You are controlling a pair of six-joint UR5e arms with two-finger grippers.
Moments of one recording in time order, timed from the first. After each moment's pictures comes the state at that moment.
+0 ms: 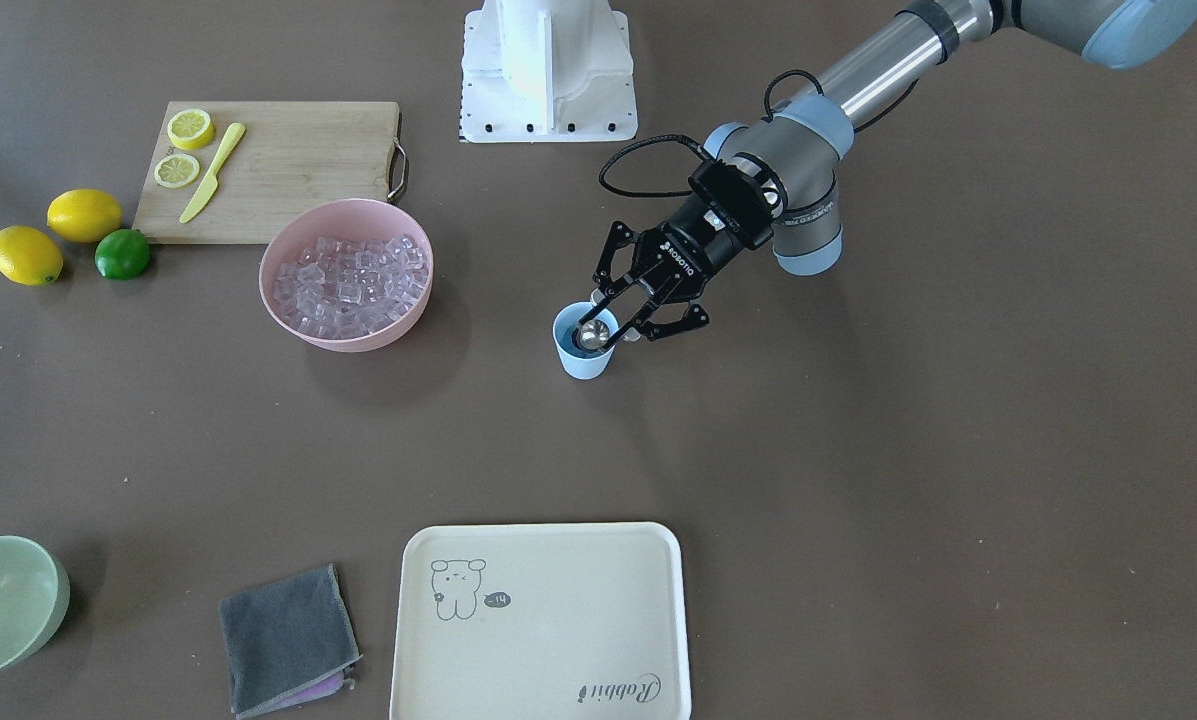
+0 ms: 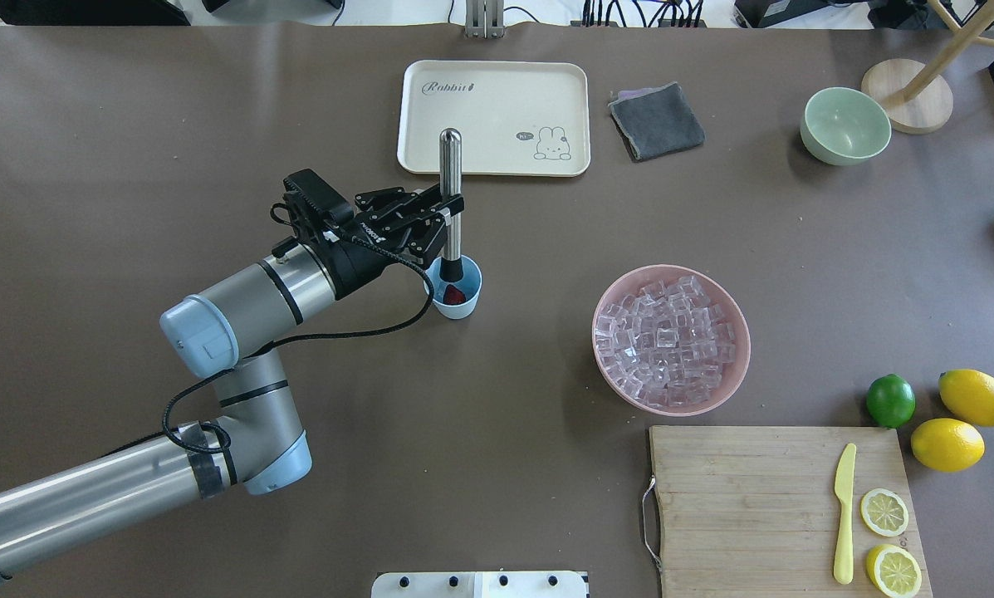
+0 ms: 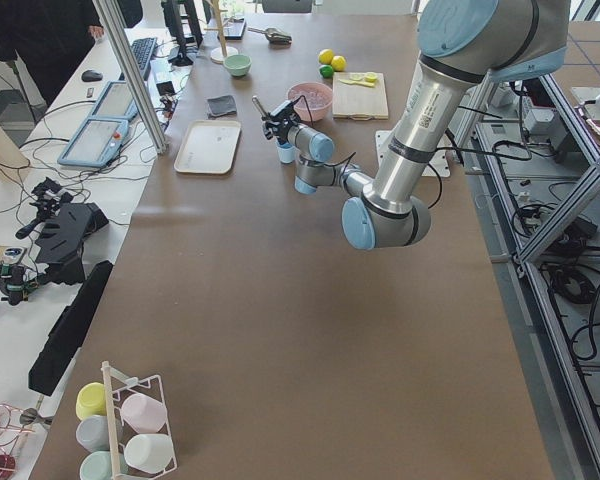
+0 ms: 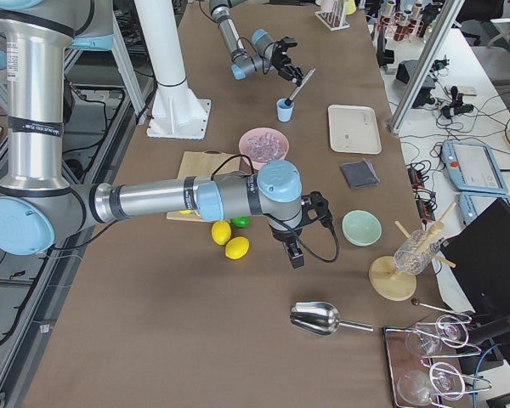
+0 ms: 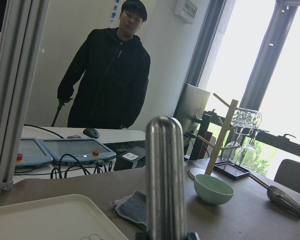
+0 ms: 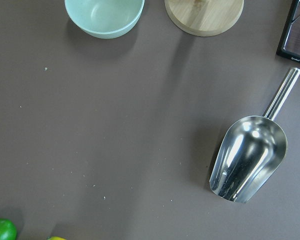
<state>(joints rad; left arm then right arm) -0.47 -2.16 -1.28 -3.27 -1.31 -0.70 1.60 -1.67 1.82 -1.52 2.38 -0.23</state>
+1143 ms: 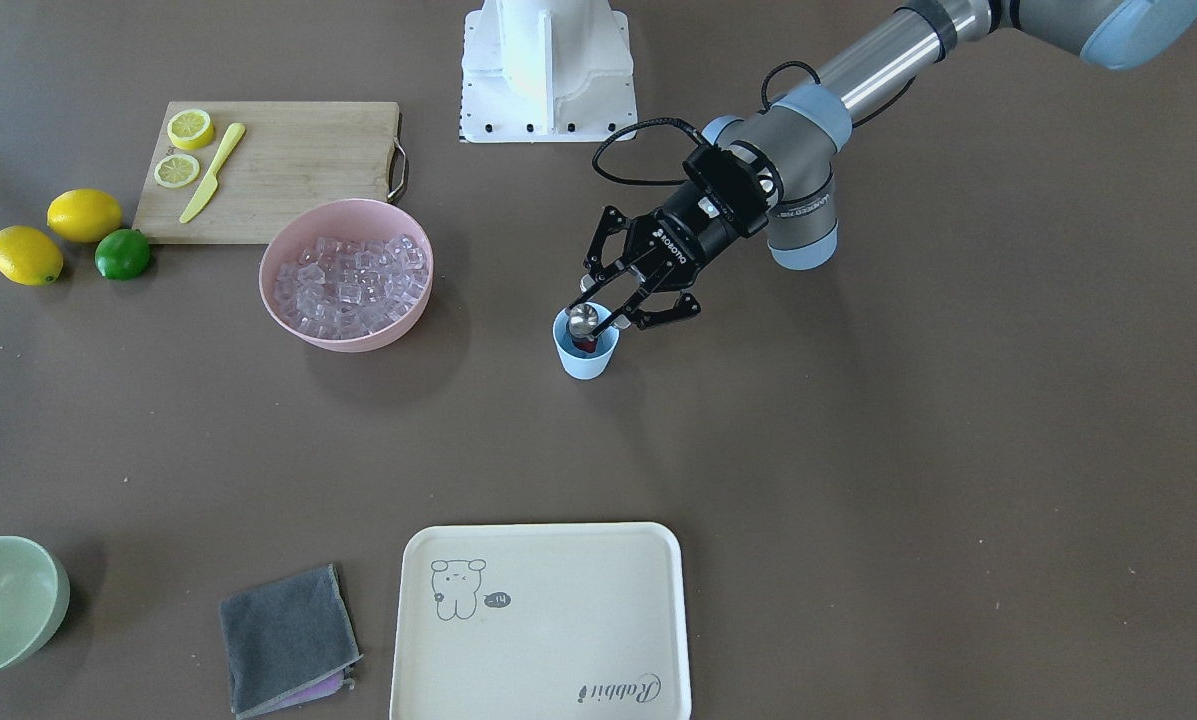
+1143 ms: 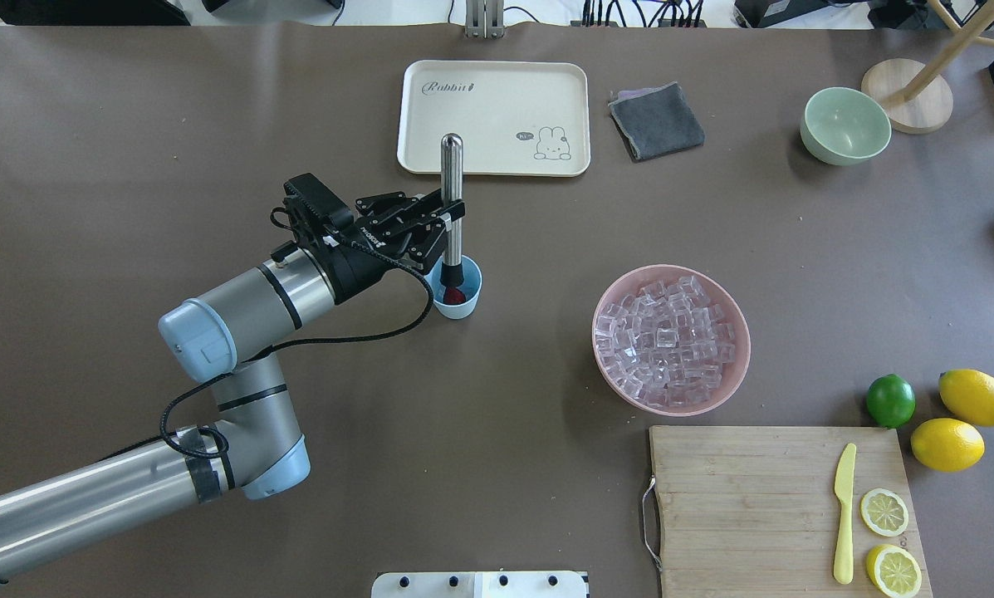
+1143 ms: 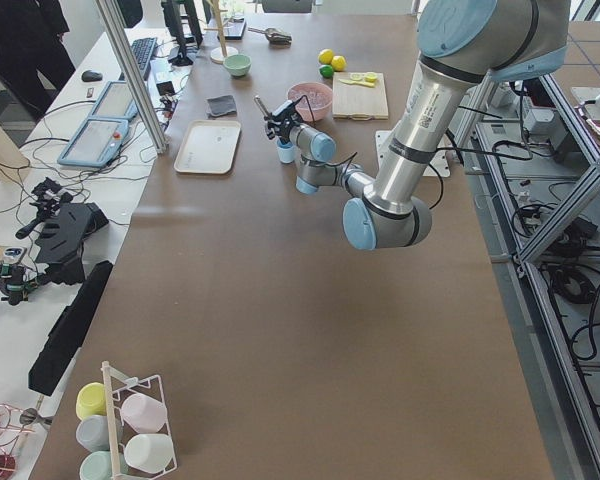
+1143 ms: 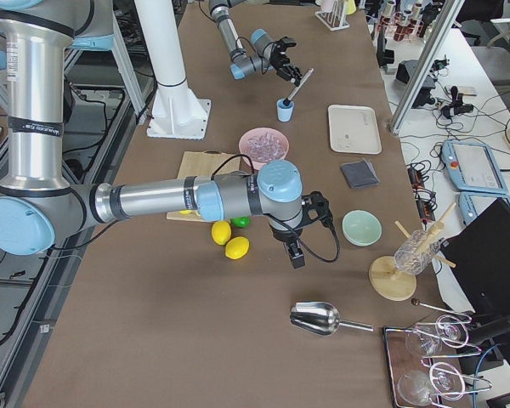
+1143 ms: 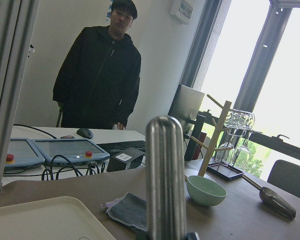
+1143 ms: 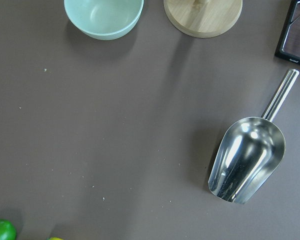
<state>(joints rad) -0.47 -2.15 -1.28 -3.27 -1.31 -0.70 1.60 -1.66 1.82 -1.52 2.38 -0.23</state>
